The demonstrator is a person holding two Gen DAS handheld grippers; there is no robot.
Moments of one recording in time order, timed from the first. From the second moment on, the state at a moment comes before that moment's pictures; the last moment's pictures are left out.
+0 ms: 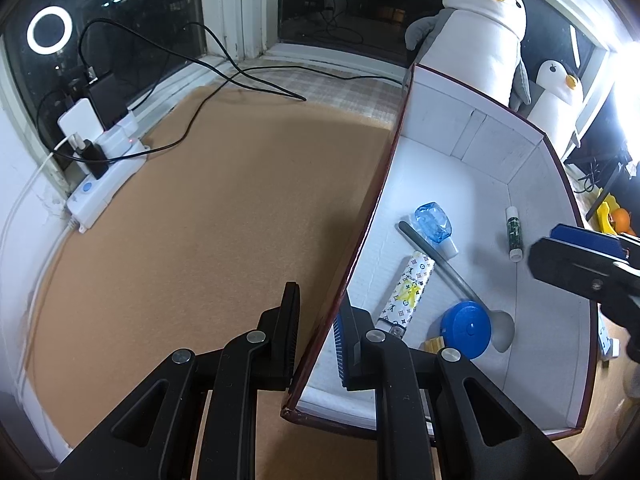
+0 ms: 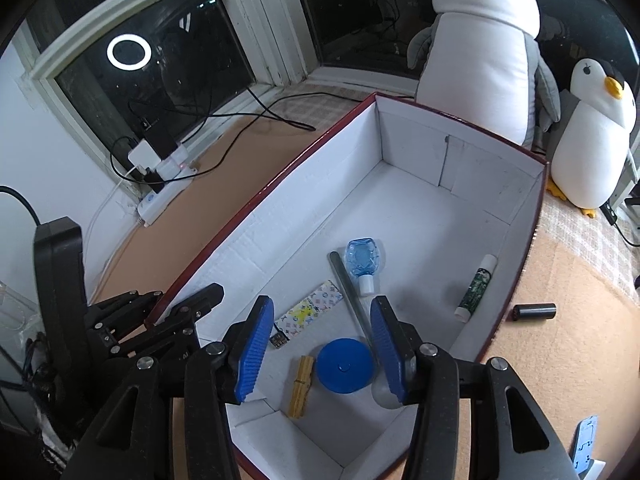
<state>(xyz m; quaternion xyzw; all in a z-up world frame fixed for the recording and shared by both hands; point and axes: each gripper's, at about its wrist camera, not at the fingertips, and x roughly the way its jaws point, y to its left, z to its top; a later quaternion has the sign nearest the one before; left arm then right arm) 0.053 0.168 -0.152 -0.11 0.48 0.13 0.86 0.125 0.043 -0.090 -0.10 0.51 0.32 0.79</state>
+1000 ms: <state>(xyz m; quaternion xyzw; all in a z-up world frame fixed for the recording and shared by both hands) 0.061 0.163 -0.151 -0.09 0.50 0.15 0.85 0.140 -0.225 -0.094 -0.04 0.54 0.16 0.82</state>
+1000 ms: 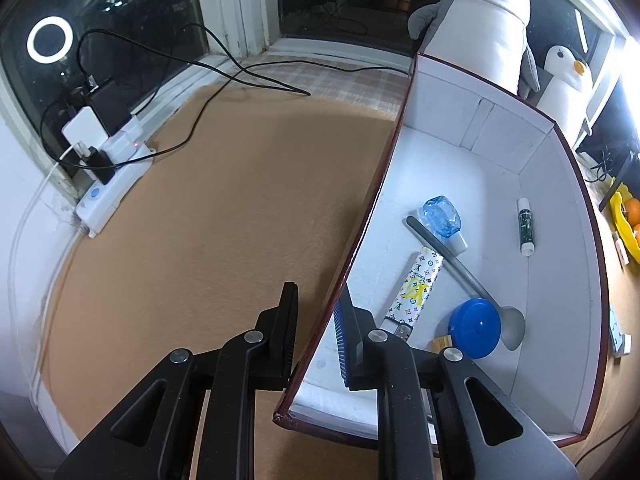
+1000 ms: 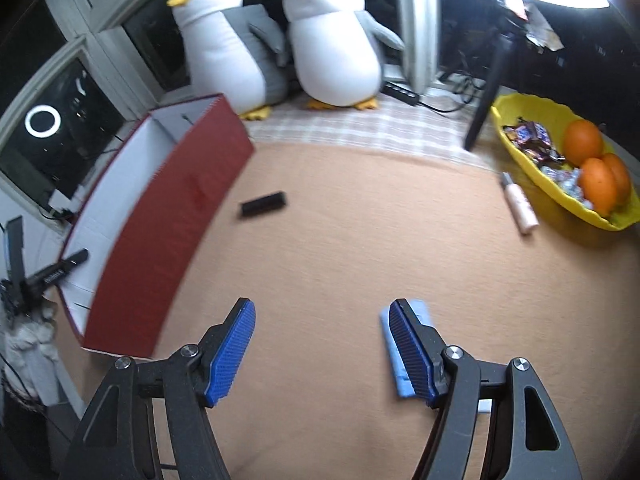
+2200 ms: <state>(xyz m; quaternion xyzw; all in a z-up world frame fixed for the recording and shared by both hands) 0.075 0.156 -0.156 -0.06 0.52 0.17 0.84 0.163 -0.251 -0.172 -0.14 0.63 0.15 0.75</state>
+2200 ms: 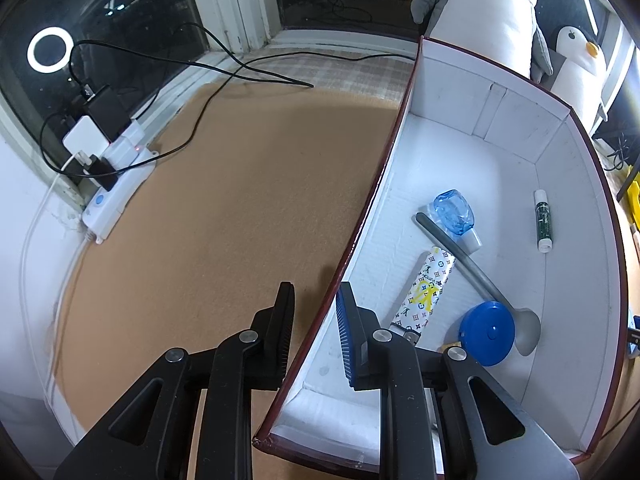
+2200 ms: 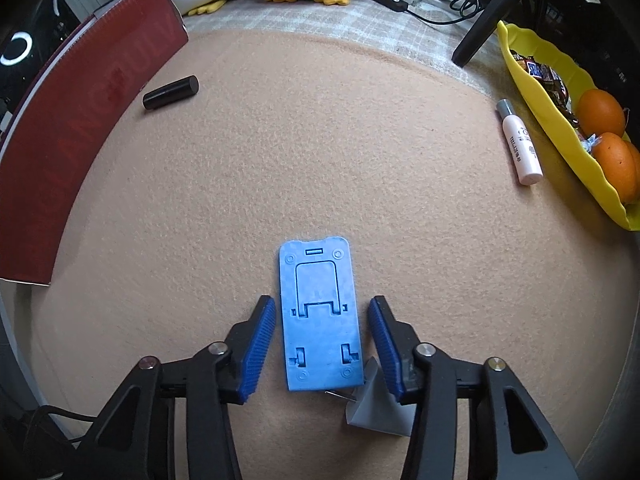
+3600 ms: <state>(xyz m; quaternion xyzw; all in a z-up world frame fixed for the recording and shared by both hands) 0.051 0.163 -0.138 -0.10 0.48 0.15 0.86 0.116 -0.071 -0.051 -0.10 0.49 0.30 0.81</state>
